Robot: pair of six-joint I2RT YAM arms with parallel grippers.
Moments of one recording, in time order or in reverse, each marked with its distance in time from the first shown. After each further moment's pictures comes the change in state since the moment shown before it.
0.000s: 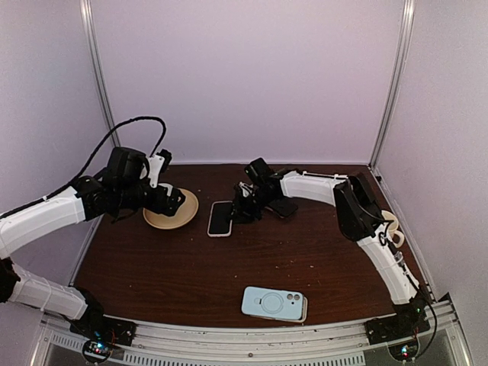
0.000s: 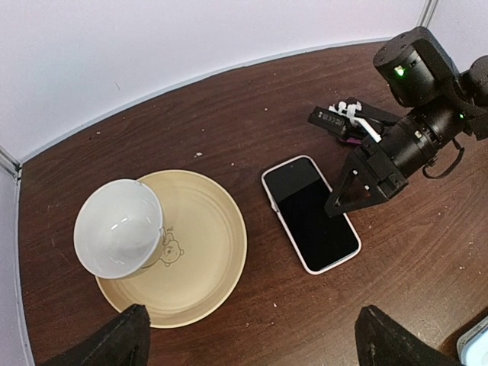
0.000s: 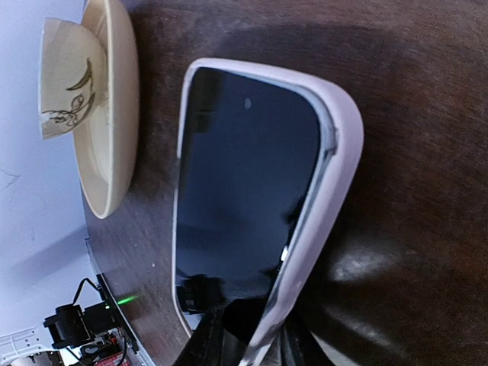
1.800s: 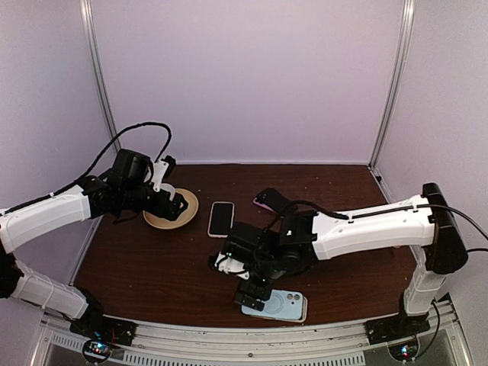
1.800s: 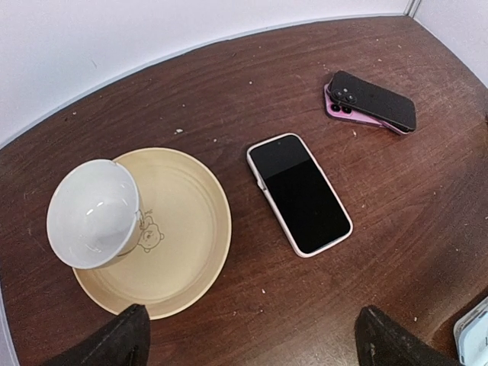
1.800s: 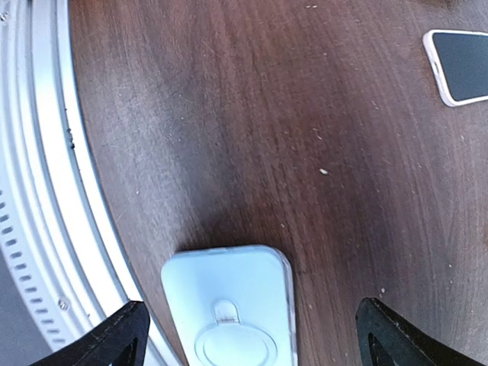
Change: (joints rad) left arm 0.024 0.049 0.000 -0.023 0.090 0.000; right arm 0.619 -0.744 -0.721 -0.261 0.713 -0.683
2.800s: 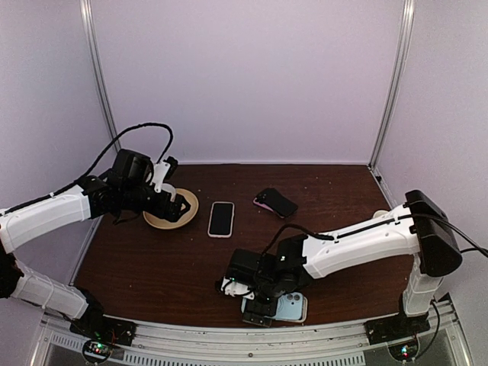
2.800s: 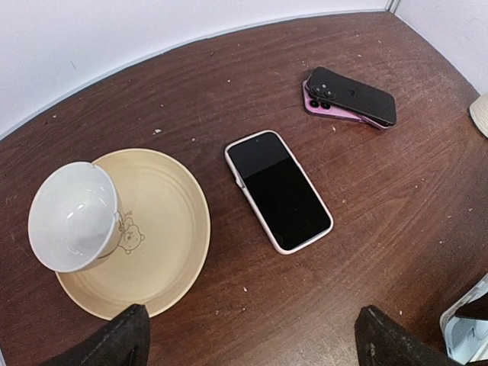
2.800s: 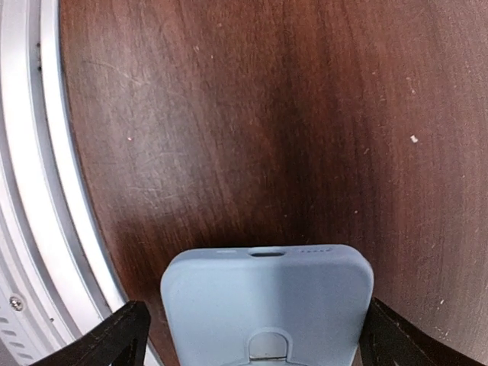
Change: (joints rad) left arm 0.000 0.000 0.000 -0.002 0.064 0.001; right arm 0.034 0.056 -0.151 0.117 -0.011 -0.041
